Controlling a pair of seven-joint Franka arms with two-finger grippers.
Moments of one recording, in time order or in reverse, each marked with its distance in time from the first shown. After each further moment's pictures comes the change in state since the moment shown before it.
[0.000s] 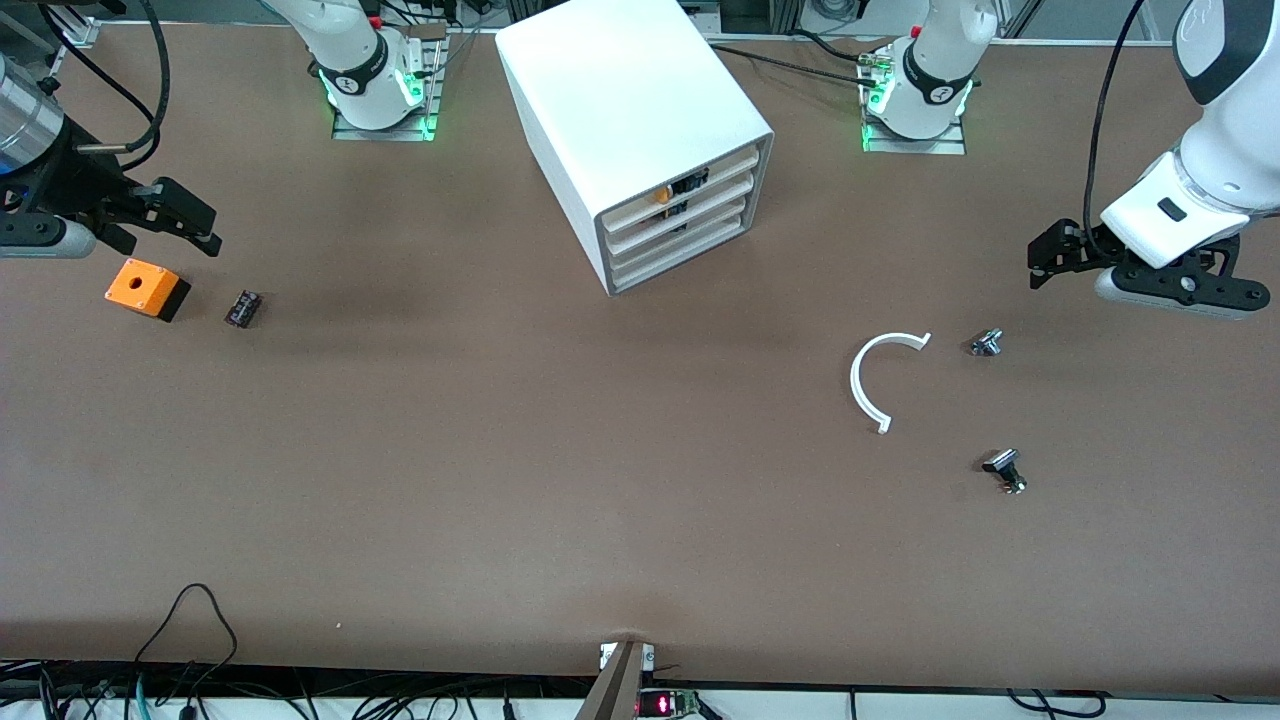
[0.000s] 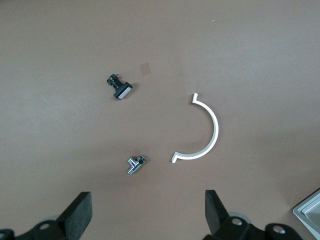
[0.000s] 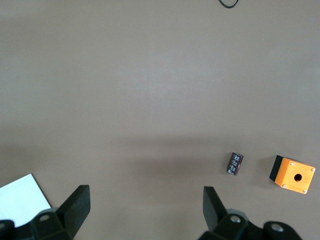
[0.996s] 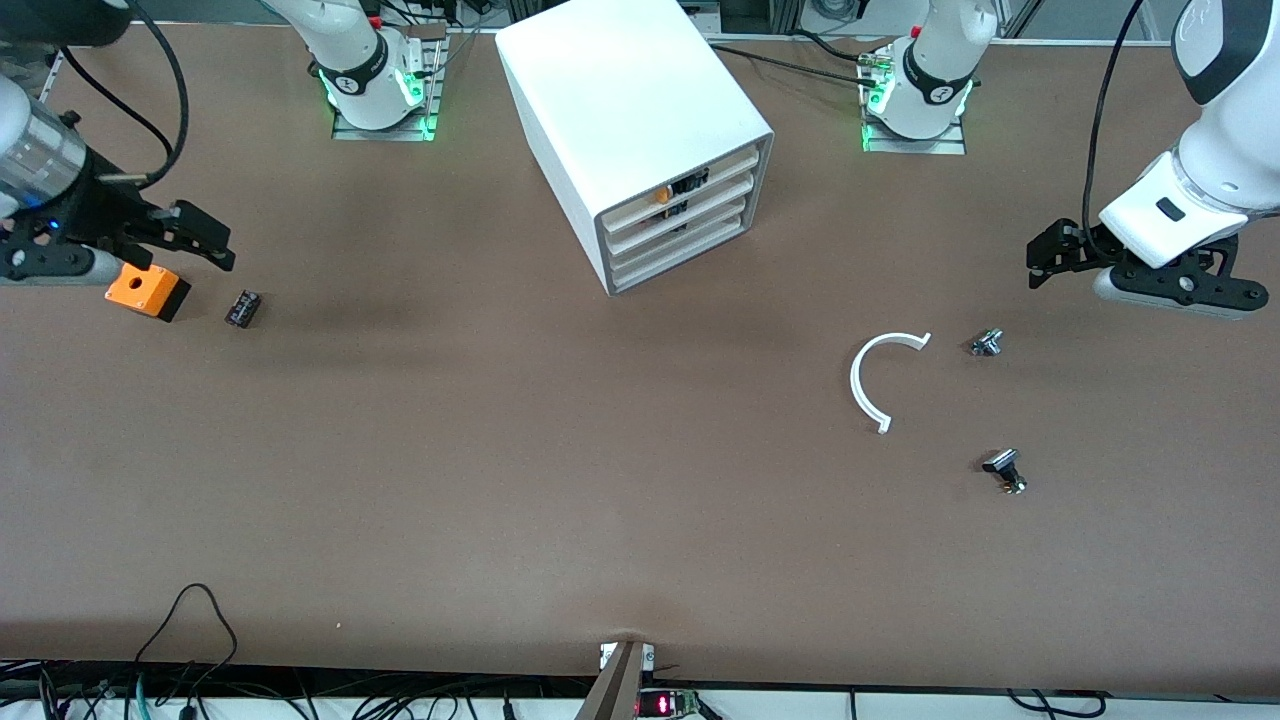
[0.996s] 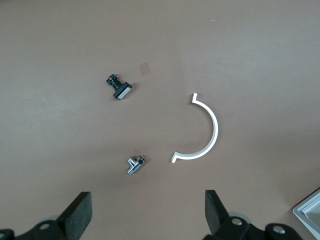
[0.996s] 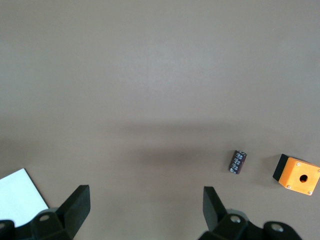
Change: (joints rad) left arm -0.002 0.000 0.000 0.001 0.000 0.000 0.000; right arm 0.001 0.076 -0.003 -0.004 0.002 0.003 -0.024
